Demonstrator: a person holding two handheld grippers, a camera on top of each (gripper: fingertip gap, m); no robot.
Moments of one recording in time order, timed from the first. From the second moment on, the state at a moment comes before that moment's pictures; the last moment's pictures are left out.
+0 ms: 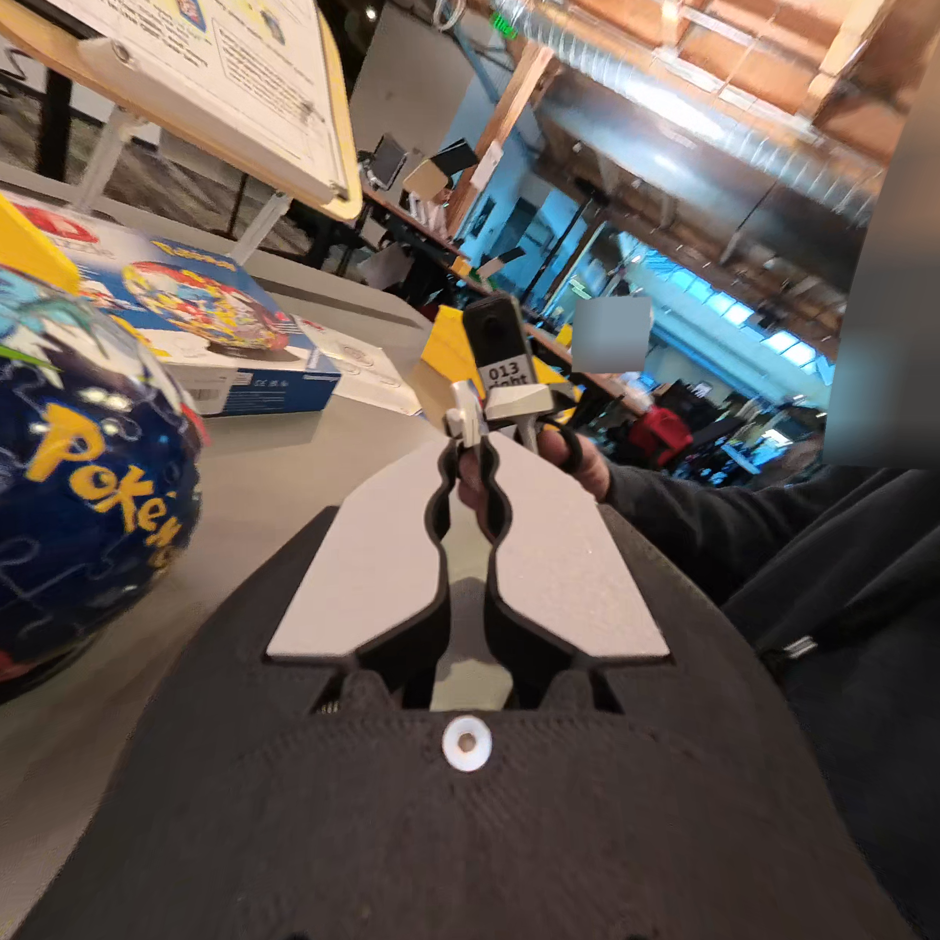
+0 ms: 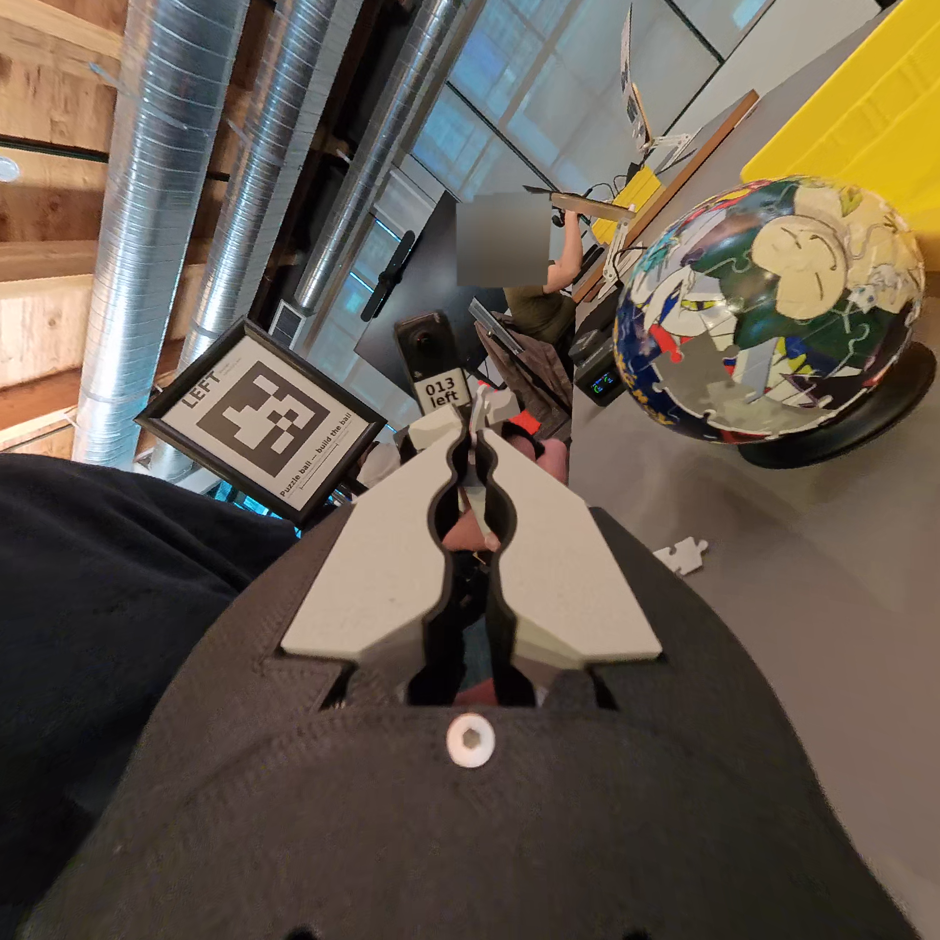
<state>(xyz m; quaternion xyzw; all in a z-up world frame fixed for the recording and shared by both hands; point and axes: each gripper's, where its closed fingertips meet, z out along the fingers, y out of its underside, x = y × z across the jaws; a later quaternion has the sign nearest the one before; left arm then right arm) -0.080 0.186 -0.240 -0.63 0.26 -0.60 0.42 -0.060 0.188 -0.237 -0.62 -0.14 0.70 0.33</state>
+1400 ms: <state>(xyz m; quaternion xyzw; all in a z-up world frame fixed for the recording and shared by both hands) -0.141 0.297 -0.323 -0.71 0.43 -0.23 0.50 -0.066 0.317 -0.326 -0.81 -0.20 0.43 0.35</state>
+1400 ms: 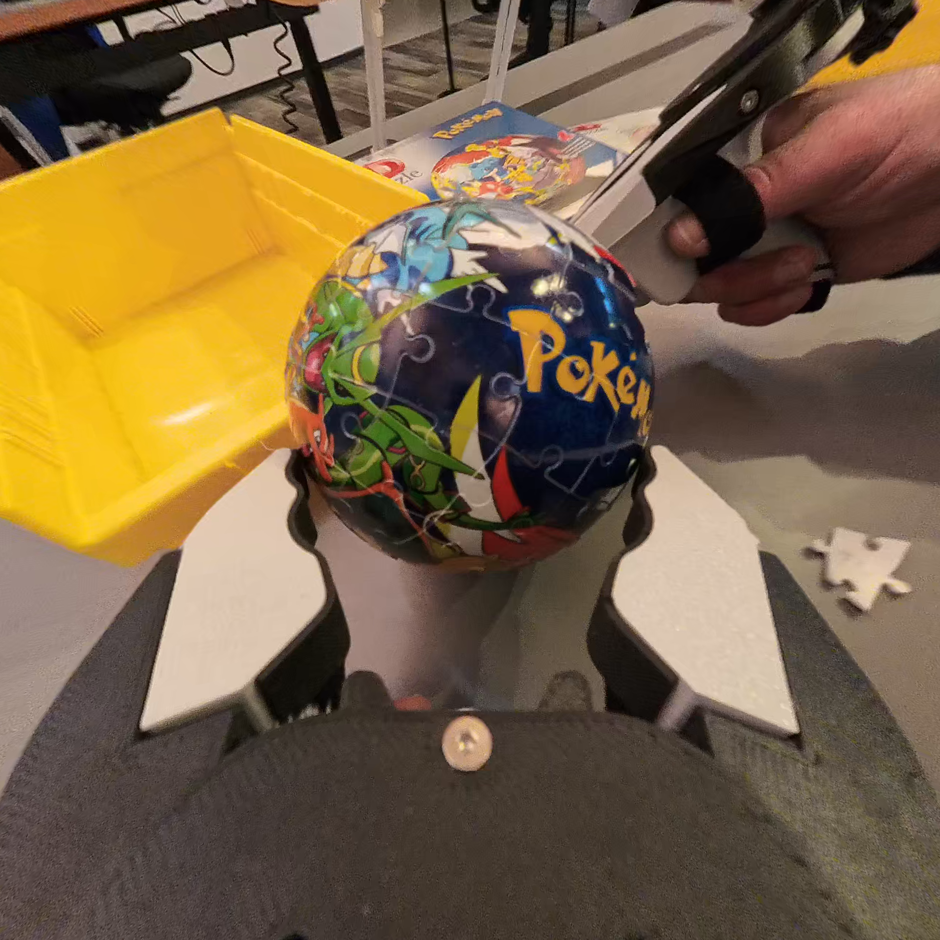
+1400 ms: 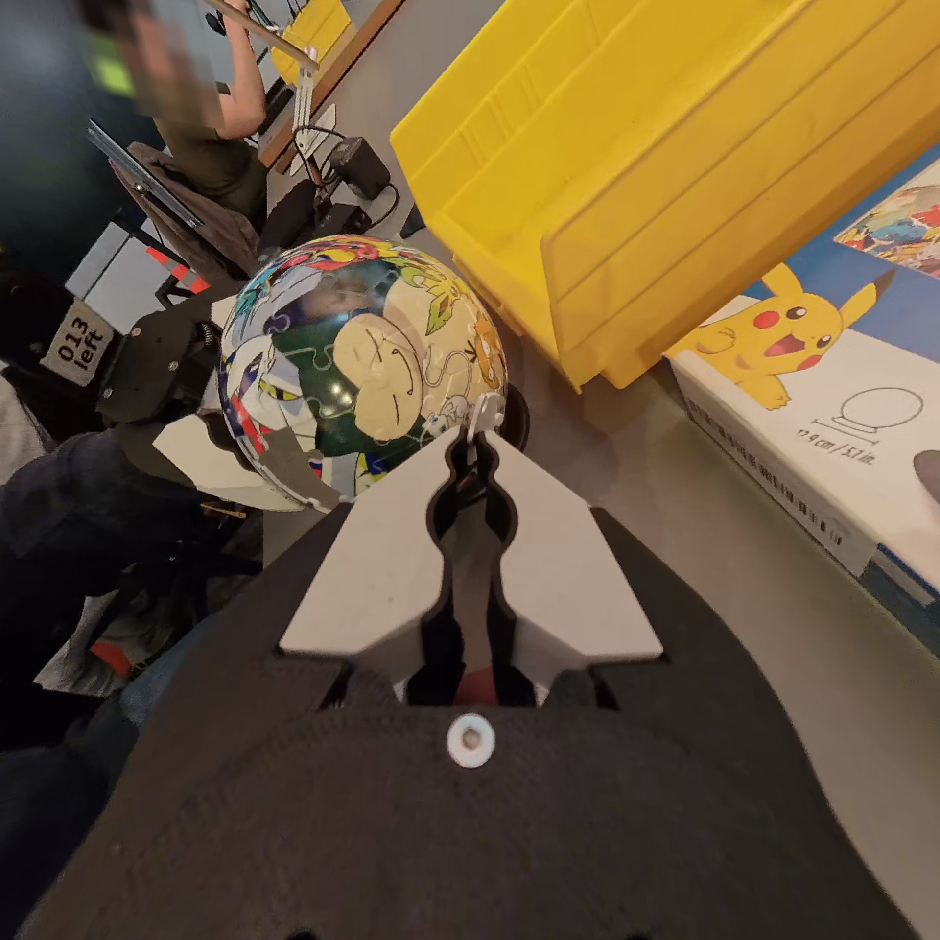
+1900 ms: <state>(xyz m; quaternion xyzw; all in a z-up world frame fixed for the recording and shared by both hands) -0.141 0.295 -0.318 -0.75 0.31 -0.44 0.37 -0.066 0.295 -0.315 -0.83 -0.21 0.42 0.29</state>
